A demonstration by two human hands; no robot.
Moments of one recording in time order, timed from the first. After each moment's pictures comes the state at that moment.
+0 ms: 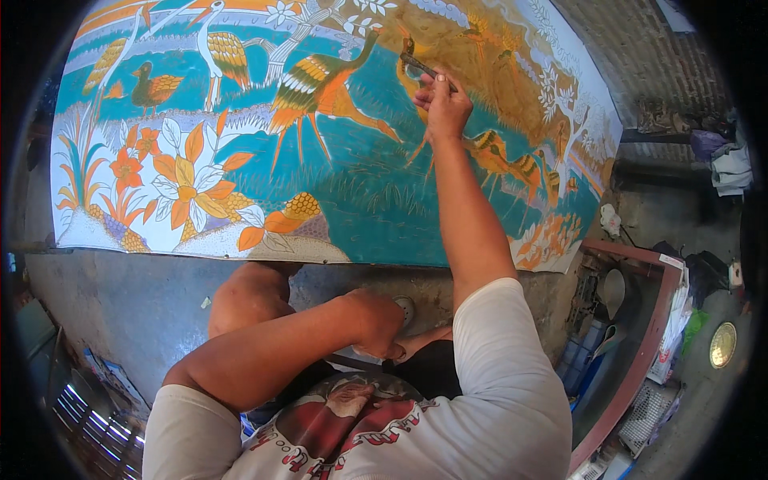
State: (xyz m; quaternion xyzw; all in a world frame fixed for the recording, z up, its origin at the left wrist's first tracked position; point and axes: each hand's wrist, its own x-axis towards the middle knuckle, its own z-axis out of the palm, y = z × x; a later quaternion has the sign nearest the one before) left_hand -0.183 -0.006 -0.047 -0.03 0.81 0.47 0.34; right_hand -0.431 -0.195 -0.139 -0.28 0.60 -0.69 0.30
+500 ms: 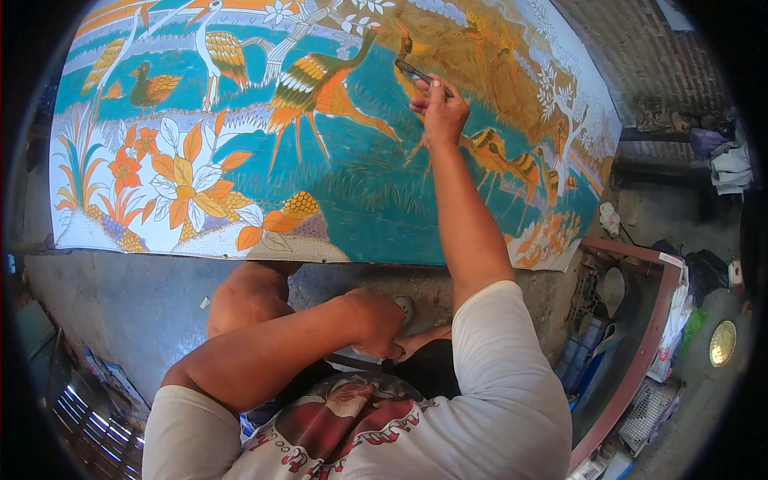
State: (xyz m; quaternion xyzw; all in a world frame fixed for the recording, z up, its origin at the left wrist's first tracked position) left_hand -0.183 -0.010 -0.041 -0.02 0.80 0.48 0.35; right_hand -0.428 -0.182 -0.145 -0.30 0.61 -0.67 0.31
